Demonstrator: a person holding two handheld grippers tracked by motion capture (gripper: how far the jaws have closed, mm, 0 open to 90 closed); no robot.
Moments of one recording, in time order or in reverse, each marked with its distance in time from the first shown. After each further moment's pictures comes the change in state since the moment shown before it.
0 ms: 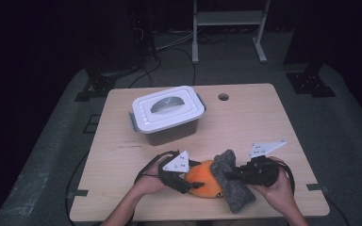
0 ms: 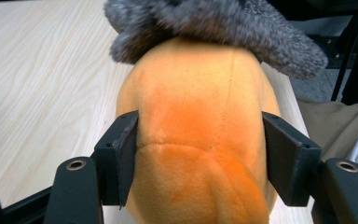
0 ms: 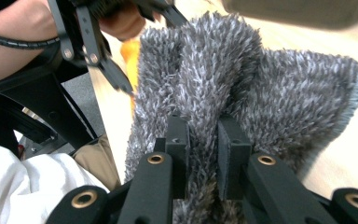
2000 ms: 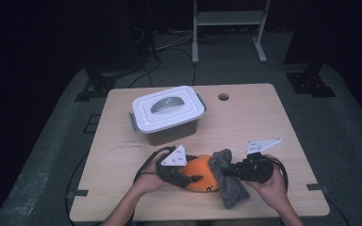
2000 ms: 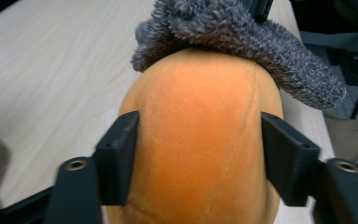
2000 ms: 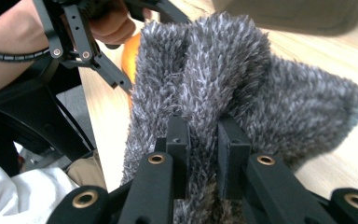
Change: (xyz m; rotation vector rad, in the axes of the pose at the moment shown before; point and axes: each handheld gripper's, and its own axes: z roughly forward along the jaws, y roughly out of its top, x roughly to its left) left arm 0.004 0.004 -0.003 -0.012 0.104 -0.062; right arm -0.011 0.004 0.013 -0.035 0.006 0.028
